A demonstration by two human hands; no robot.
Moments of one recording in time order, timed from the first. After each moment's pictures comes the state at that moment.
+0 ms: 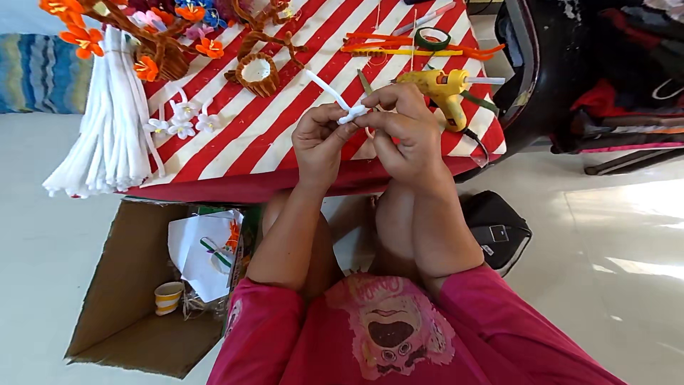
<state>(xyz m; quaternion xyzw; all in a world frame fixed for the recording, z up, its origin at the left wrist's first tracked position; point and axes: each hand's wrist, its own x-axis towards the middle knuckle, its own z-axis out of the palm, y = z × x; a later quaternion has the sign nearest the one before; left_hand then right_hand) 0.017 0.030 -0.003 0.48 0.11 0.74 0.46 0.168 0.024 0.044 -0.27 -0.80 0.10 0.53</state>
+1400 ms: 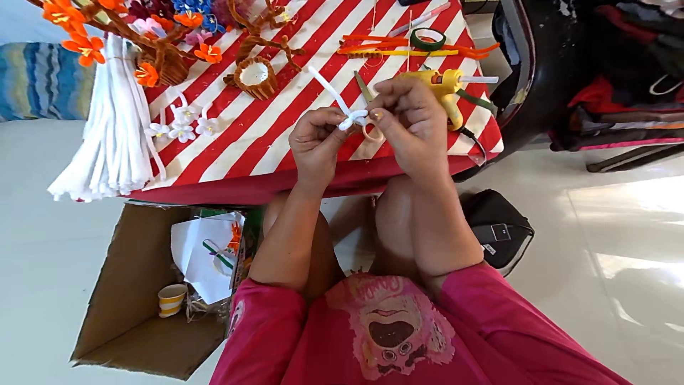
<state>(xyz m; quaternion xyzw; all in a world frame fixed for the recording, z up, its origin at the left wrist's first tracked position) 0.014 0.034 -0.005 0.52 0.10 0.73 0.43 0.169 0.022 0.047 -0.30 -0.67 0.33 0.59</state>
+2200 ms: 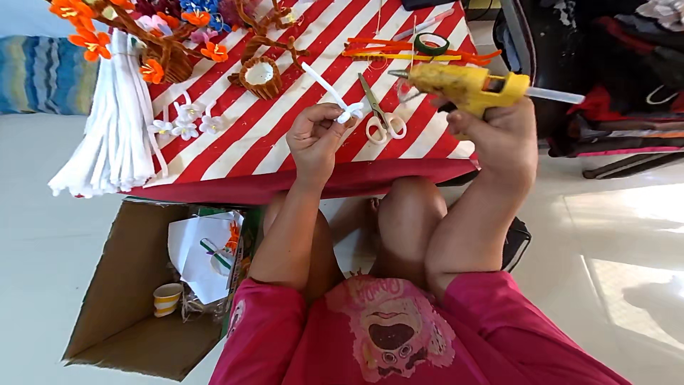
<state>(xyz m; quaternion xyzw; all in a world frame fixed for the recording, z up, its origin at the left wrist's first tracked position) 0.007 0.041 -0.007 0.53 0.14 0.74 0.38 0.265 0.022 0.050 -0.35 -0.69 0.32 0.54</state>
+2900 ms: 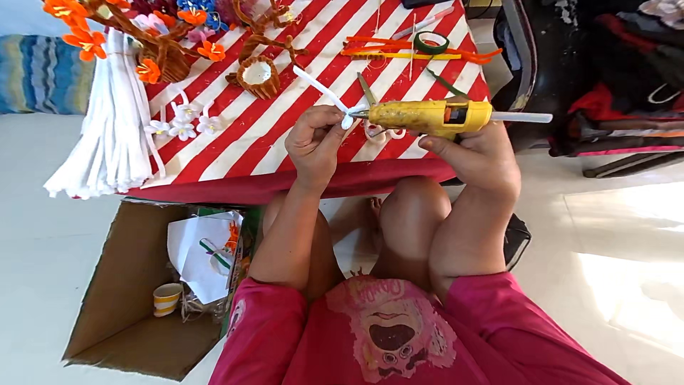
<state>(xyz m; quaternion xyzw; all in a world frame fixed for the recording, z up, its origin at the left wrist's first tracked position) 0.009 0.041 -0.007 0.57 0.15 0.75 0.29 0.243 0.009 0.054 -0.29 -0.76 0.30 0.49</state>
